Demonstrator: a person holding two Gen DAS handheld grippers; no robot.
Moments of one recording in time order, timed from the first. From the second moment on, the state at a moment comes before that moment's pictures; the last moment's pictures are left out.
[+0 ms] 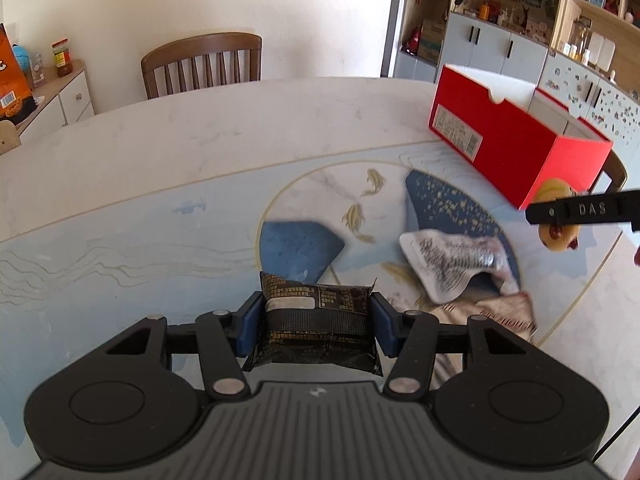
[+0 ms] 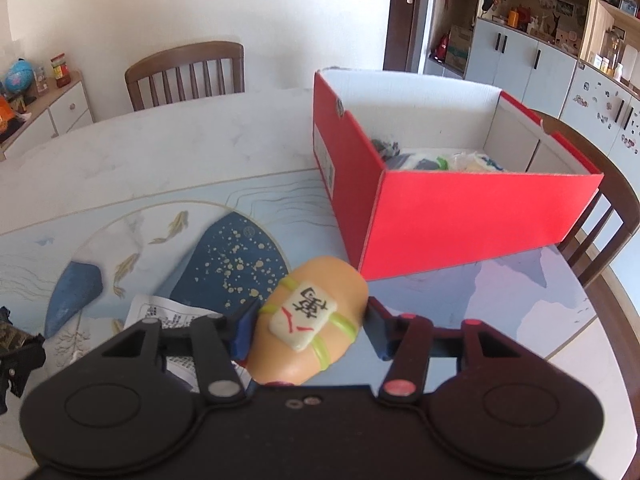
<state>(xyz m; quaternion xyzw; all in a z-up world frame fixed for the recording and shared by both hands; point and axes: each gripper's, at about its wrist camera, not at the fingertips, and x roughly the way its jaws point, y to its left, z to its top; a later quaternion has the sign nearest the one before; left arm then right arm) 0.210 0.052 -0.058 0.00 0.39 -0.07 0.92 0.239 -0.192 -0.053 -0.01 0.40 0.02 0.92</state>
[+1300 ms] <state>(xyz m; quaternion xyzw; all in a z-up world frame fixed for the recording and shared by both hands) 0.218 -0.061 0.059 -0.02 0.31 -0.10 0.95 0.219 -0.293 0.050 0.00 0.34 0.06 0.94</state>
